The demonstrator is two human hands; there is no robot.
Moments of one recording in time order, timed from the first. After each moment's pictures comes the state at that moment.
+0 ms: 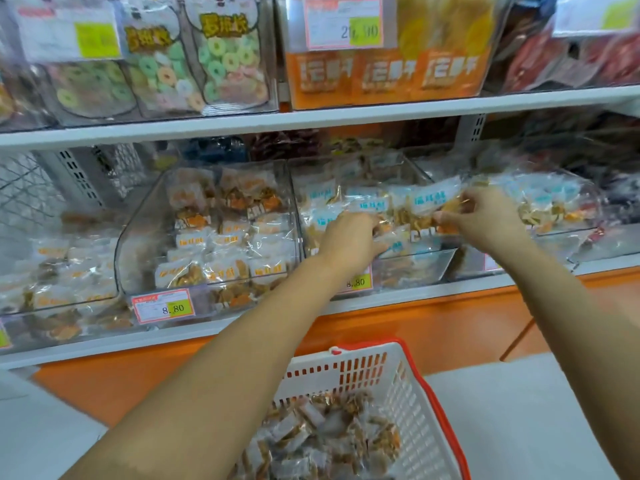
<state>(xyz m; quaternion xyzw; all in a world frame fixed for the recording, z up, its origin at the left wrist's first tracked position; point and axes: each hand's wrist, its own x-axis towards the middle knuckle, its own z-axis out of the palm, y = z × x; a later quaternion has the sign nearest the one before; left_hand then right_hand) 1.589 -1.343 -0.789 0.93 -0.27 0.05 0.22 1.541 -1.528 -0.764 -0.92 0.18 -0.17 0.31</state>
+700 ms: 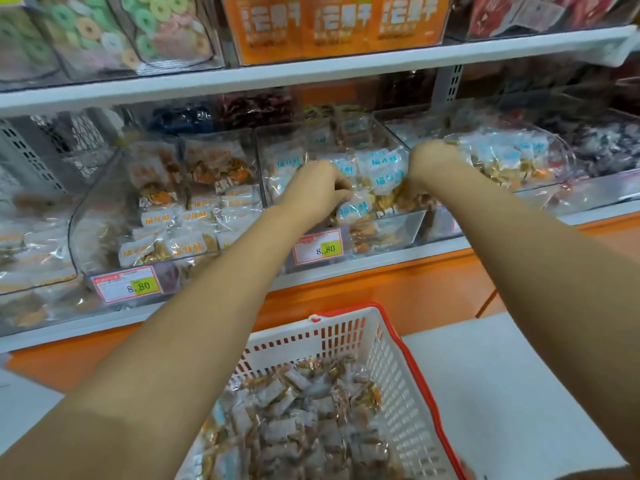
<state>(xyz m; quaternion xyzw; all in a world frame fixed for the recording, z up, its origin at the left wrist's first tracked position) 1.612 -1.347 -0.781 0.93 -0.28 0.05 0.24 1.575 -1.515 -0.746 -0.98 0.20 0.03 0.03</state>
